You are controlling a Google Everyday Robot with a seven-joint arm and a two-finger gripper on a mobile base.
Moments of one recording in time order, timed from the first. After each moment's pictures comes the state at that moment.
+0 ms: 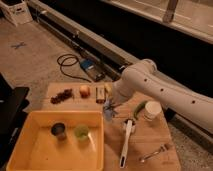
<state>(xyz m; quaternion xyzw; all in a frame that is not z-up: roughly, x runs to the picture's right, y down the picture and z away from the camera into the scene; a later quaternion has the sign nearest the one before) 0.016 0.058 0.692 -0.17 -0.23 -0.22 0.93</state>
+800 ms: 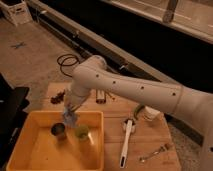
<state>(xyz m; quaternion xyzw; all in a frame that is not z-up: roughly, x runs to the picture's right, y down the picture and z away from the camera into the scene) -0.189 0.087 0.656 -0.16 -0.36 -0.40 0.83</state>
